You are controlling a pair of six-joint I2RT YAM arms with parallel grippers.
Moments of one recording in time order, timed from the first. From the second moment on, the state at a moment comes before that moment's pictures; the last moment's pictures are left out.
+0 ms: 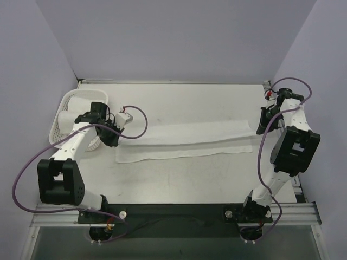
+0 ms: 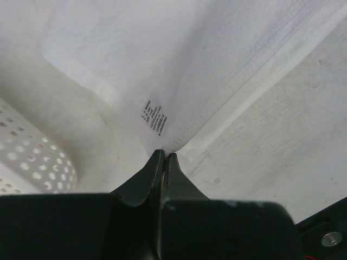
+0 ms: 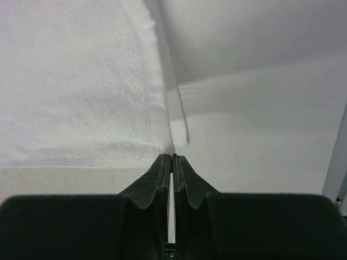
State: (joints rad) left arm -0.06 1.45 1.11 -0.84 0.27 0.61; right arm -0.33 1.85 1.53 -1.03 -0.17 -0.11
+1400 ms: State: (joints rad) left arm -0.11 1.60 1.30 -0.84 0.20 0.58; right arm -0.35 1.93 1.54 -1.02 -0.19 -0.12
